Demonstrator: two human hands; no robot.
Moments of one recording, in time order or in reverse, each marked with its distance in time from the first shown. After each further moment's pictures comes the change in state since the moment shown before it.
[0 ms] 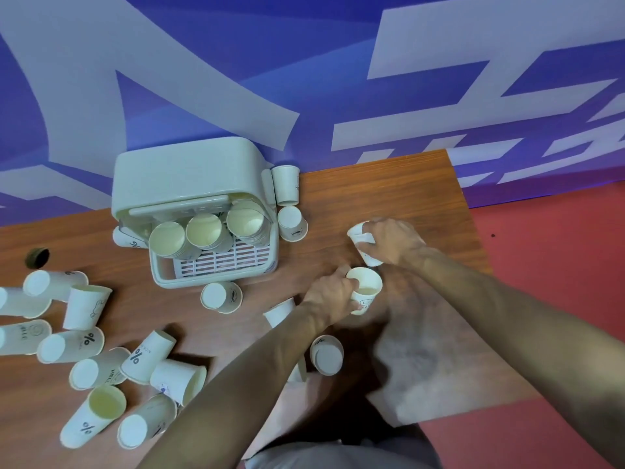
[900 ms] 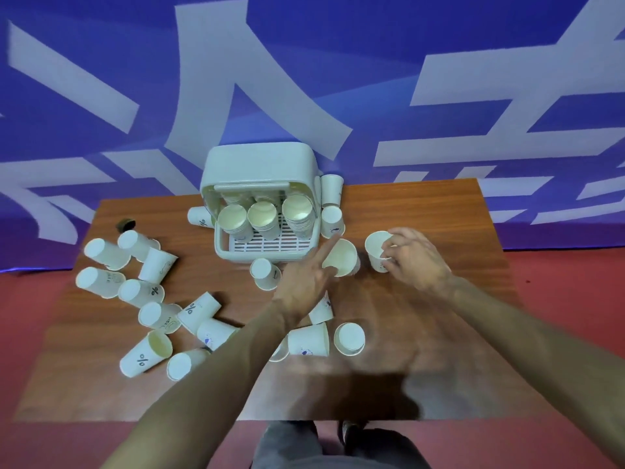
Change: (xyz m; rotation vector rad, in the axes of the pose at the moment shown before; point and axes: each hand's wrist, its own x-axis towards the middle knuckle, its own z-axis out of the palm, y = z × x) left_hand -0.131 -0.047 -0.027 0.263 0.592 -0.018; right_hand -0.078 -0.037 -0.002 -0.119 0.279 -0.303
